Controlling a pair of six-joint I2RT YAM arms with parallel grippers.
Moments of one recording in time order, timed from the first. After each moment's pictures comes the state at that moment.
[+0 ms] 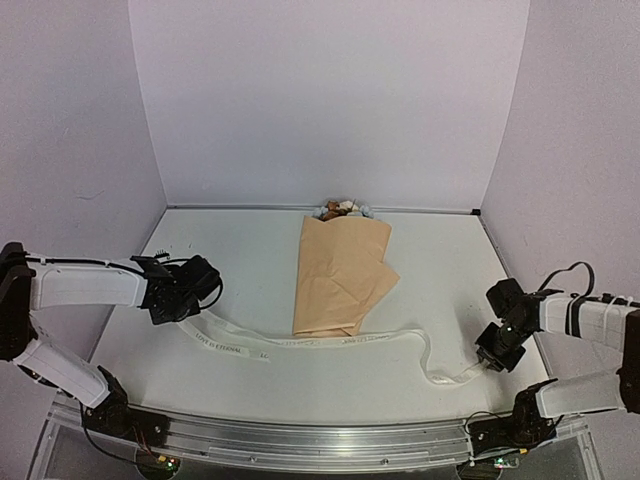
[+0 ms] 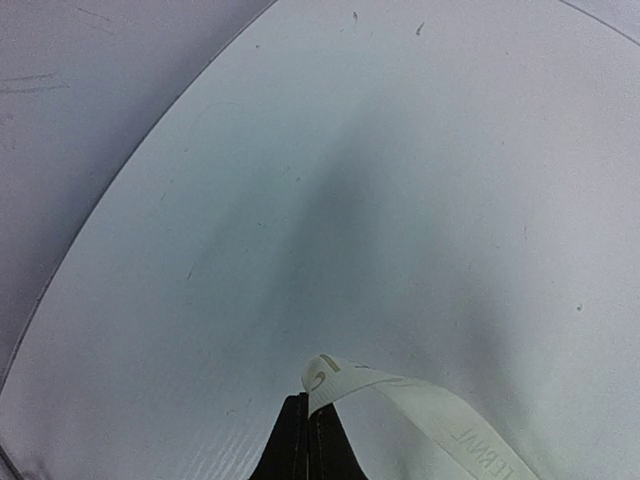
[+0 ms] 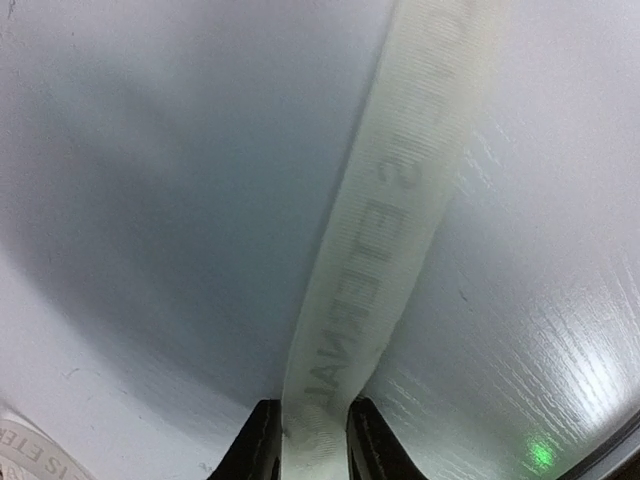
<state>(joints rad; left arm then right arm) -0.72 1.39 0.76 -0.70 -0.77 -1.08 0.20 1.20 0.47 -0.69 0.08 1.04</state>
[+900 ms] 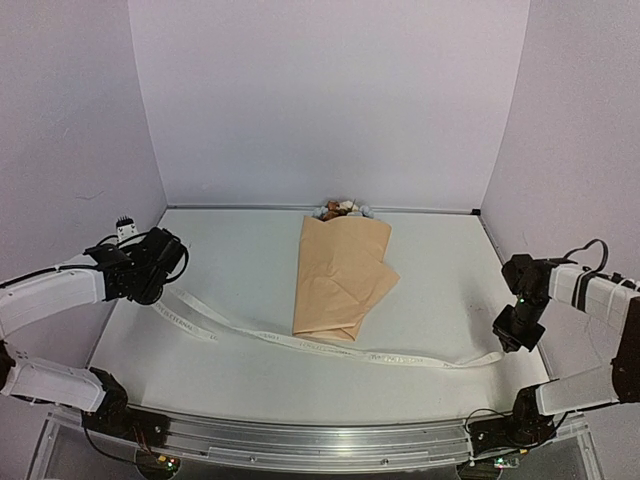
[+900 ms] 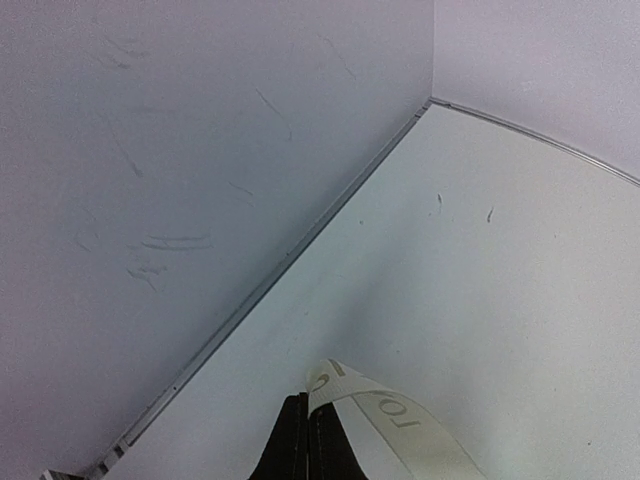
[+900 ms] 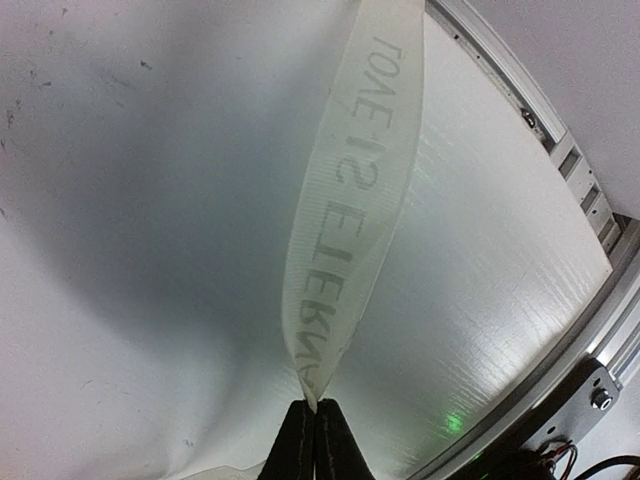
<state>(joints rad) -0.60 1.14 0.79 -0.71 -1.03 -0.85 0.07 1.23 0.71 -1.00 0.16 0.92</state>
